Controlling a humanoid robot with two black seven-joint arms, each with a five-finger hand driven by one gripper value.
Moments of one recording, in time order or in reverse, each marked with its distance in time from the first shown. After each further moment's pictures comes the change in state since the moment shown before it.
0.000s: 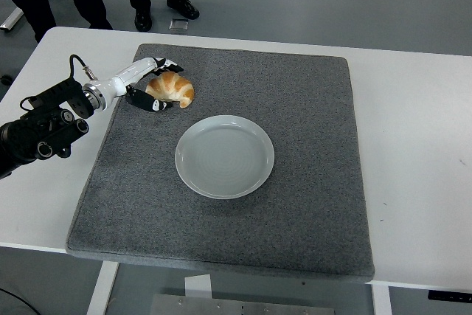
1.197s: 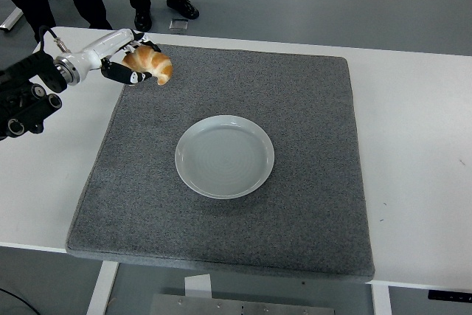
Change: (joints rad) left arm -0.105 0.140 0.002 -0.014 0.006 -0.013 -0.023; right arm 0.000 0.000 0.000 0.000 0.000 0.000 0.000
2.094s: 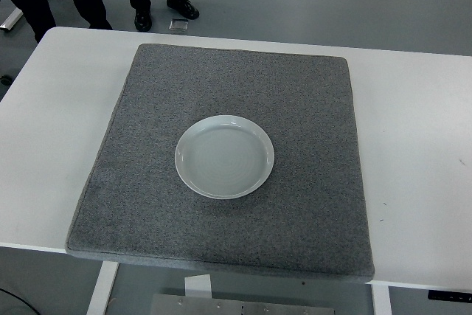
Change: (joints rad) left arm -0.333 0.125 0.087 -0.043 0.012 -0.078 0.014; right arm 0.000 0.000 0.000 0.000 0.000 0.000 0.000
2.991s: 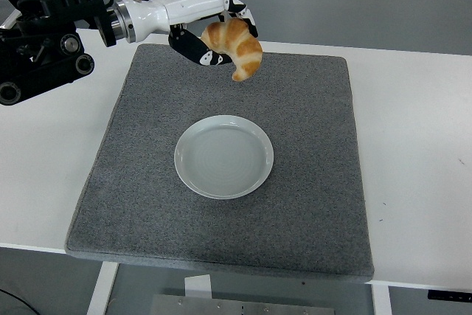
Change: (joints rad) left arm 0.003 -0.015 0.181 -0.564 0.071 0.116 0.000; right arm 0.000 0.000 0.000 0.000 0.000 0.000 0.000
